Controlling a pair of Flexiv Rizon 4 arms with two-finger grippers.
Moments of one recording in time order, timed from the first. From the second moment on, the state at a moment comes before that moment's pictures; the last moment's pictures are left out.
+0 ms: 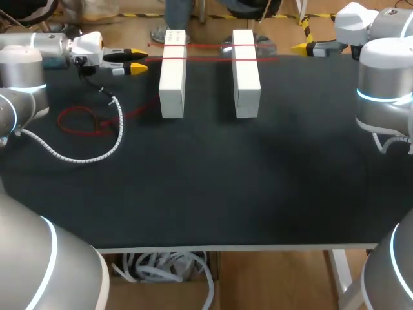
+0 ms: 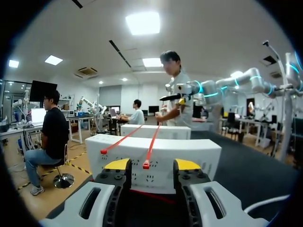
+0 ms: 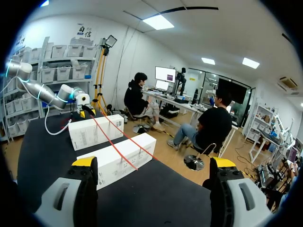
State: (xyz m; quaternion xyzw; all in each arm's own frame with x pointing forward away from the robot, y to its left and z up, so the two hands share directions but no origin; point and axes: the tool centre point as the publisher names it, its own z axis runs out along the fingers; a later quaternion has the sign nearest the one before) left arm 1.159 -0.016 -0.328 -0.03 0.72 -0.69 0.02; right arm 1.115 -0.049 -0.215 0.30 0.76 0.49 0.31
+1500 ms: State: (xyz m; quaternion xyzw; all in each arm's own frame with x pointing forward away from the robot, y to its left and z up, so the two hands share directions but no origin) left arm 1.158 -0.025 -0.333 -0.04 0.72 -0.70 0.02; right arm 1.115 -0.049 -0.215 0.30 0.76 0.49 0.31
